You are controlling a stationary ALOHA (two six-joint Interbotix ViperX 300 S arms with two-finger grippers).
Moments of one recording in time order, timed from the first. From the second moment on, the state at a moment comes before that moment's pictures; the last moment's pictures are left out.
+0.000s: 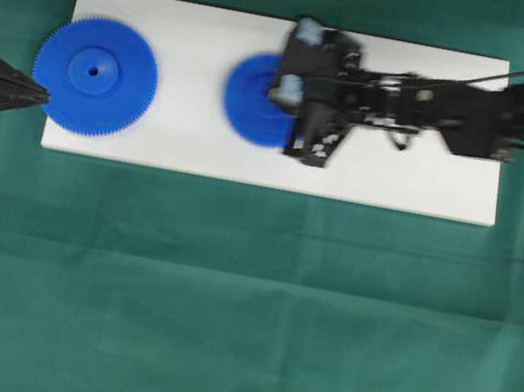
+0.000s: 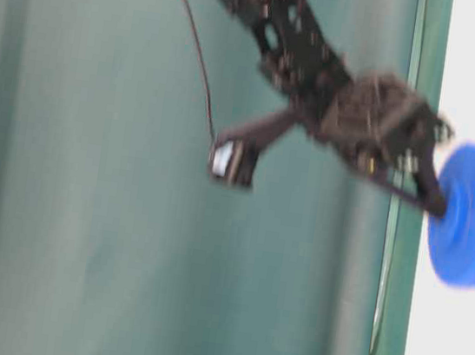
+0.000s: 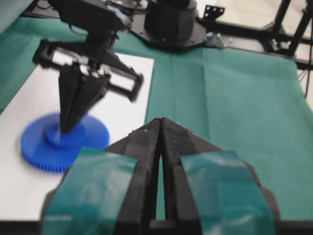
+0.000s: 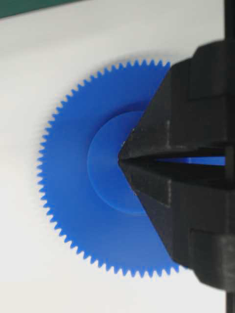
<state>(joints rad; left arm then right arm) 0.04 -1.14 1.31 -0.02 -0.20 -0.12 -0.28 0.19 0.59 -0.35 0.10 0.37</state>
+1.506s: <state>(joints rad) 0.05 -1.14 1.32 -0.02 -0.16 -0.13 -0.45 -0.47 1.26 -0.35 0.15 0.61</state>
